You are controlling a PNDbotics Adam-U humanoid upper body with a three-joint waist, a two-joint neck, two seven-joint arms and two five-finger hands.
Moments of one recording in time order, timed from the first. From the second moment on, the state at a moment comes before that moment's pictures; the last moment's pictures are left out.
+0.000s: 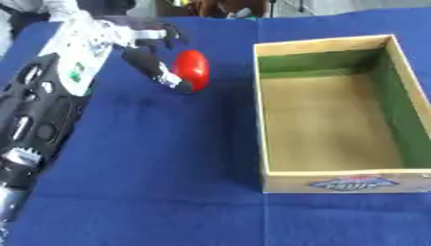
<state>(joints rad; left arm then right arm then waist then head) -1.18 0.49 -0.16 -1.09 -0.83 -0.16 -0.82 -0.44 -0.60 -0.13 -1.99 0.18 -0.05 -0.63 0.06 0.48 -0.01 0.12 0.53</state>
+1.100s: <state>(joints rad) -1.20 0.46 -0.14 -1.02 -0.94 -0.18 -0.61 -0.44 -0.60 -0.12 -1.99 0.18 -0.04 -0.64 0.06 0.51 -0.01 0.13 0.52</state>
